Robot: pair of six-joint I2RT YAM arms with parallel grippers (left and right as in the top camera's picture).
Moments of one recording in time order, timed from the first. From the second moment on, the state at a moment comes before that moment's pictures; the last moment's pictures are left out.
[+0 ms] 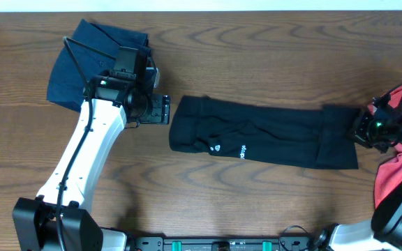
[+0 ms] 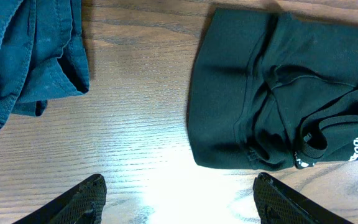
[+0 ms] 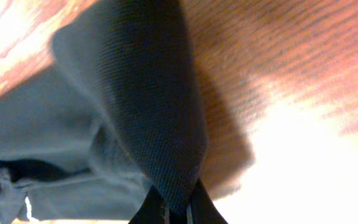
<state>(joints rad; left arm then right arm) -0.20 1.56 1.31 -1.02 0.12 -0.14 -0.48 1.65 1.11 -0.92 -0.32 0.07</state>
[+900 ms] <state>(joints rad) -0.20 1.56 1.31 -1.01 0.12 -0.14 0.15 1.78 1.11 -0.83 -0.01 0.41</state>
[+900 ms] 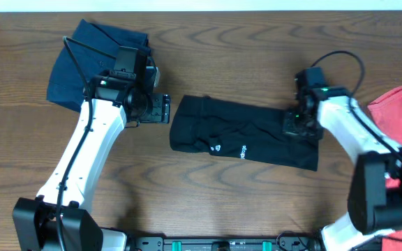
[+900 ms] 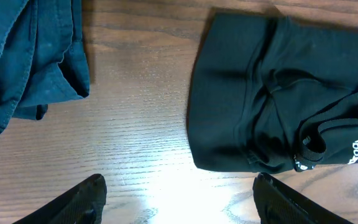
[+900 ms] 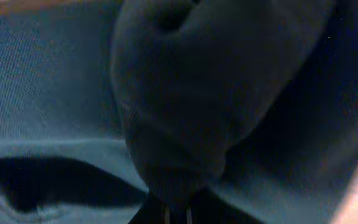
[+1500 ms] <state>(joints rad) -0.20 1.56 1.31 -1.01 0.12 -0.14 0.10 1.61 1.11 -0.79 -0.17 0.36</state>
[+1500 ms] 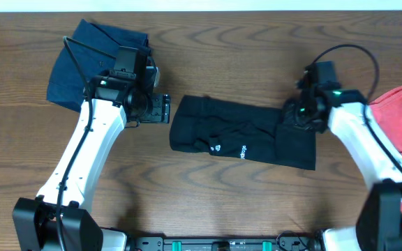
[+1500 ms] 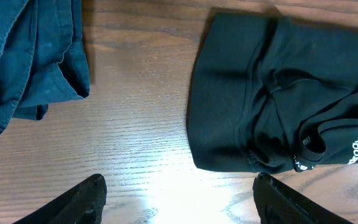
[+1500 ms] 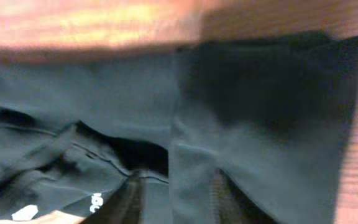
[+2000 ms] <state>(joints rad) -0.20 1.56 1.31 -1.01 0.12 -0.14 0.16 1.73 0.95 -0.75 -0.25 0.37</state>
